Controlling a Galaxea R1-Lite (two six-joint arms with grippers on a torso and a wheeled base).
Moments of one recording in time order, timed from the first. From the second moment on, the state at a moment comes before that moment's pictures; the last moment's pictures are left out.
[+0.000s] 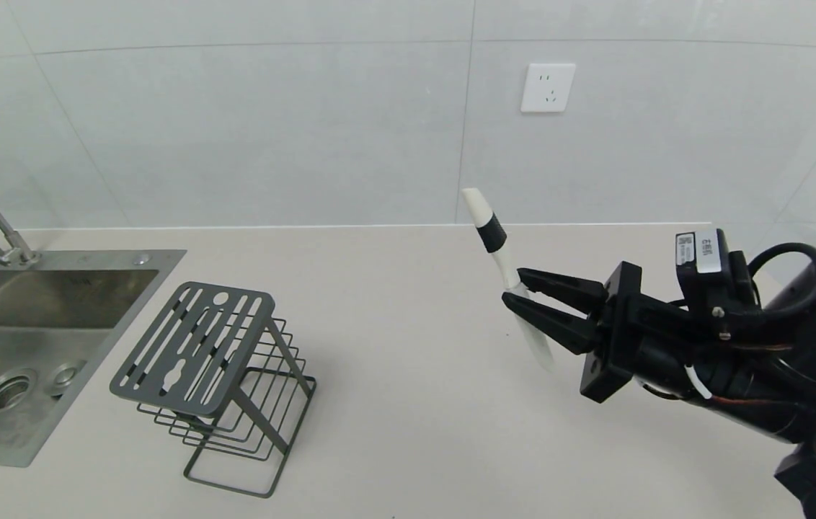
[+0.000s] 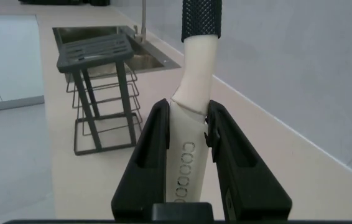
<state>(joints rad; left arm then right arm) -0.07 0.30 -0.39 -0.33 -0.47 -0.03 0.56 1.78 -0.40 -1.57 0.55 -0.13</state>
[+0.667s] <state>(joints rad) -0.12 0.76 -0.42 -0.62 -0.96 0.14 0.62 1.64 -0.29 -1.57 0.57 -0.14</state>
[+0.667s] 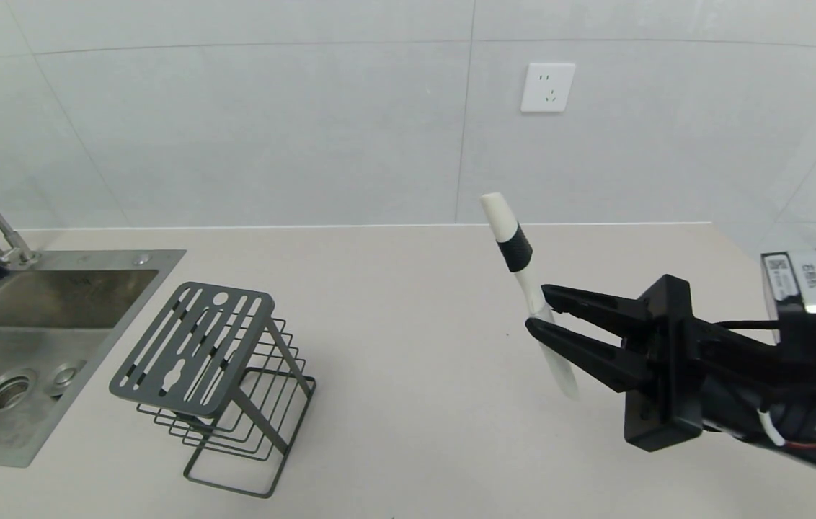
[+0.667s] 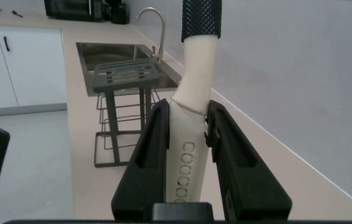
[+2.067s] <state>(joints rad) -0.60 1.60 -0.65 -1.31 -0.96 0.03 0.63 1.49 -0.27 -1.57 0.57 -0.14</state>
